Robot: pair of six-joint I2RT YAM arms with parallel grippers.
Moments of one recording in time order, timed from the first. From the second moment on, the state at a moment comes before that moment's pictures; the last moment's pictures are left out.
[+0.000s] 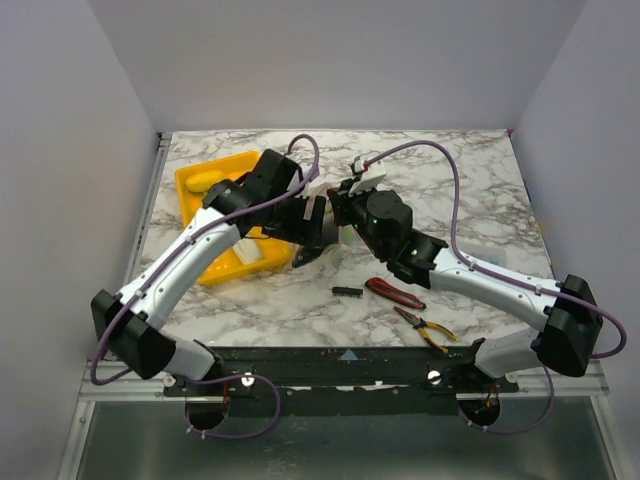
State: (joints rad) left arm -0.61 1.48 1.53 -1.02 0.20 -0.30; right arm 0.94 1.39 1.07 0.25 0.45 0.18
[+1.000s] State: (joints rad) left arm -0.60 1.10 0.94 -0.52 0.33 -0.42; right arm 0.94 1.39 1.07 0.24 0.47 0.24
